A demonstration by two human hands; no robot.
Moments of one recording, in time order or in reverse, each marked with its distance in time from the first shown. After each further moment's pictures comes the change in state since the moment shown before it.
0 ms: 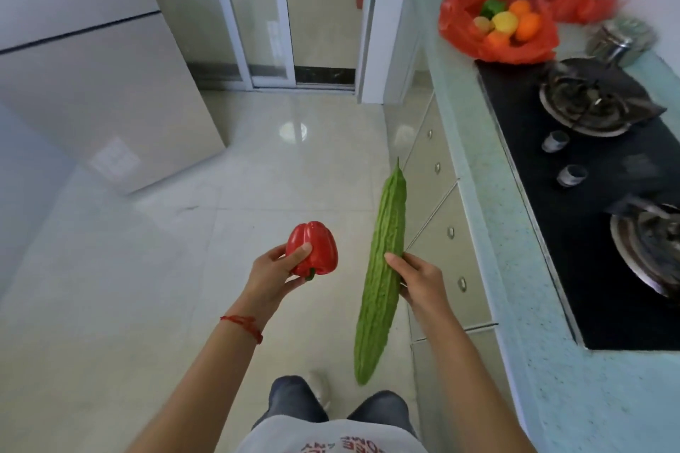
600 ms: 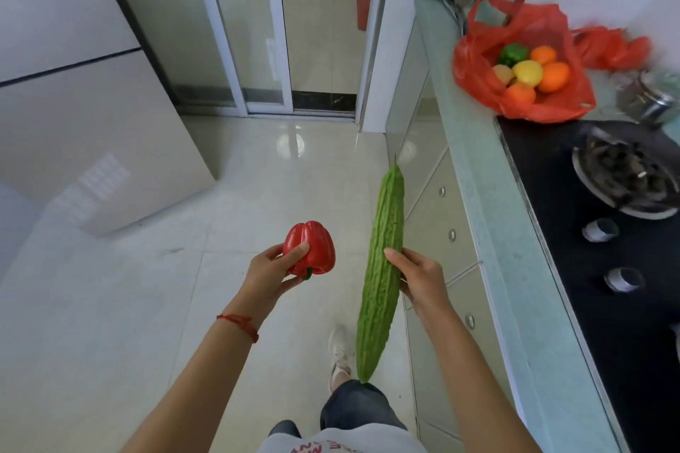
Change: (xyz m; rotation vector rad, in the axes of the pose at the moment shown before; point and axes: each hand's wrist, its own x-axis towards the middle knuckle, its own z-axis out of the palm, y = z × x) left_hand 0.176 0.124 0.039 0.011 -0.009 0.023; right_hand 0.181 -0.112 0.058 -0.039 -0.017 -0.045
